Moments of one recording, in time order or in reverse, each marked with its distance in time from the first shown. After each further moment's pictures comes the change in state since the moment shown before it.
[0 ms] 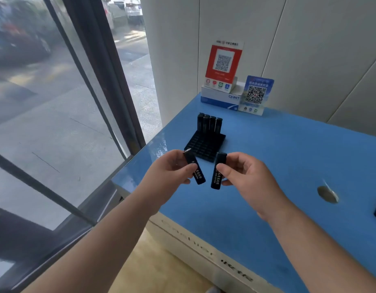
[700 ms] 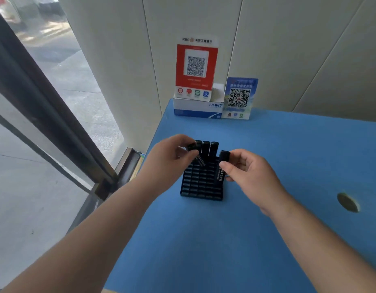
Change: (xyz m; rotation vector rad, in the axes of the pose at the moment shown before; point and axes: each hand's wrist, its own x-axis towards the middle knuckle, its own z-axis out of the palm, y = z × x) left_hand 0.211 0.014 -0.030 0.382 -0.234 0.277; right_hand 0.135 0.021 0.015 -0.050 0.346 0.097
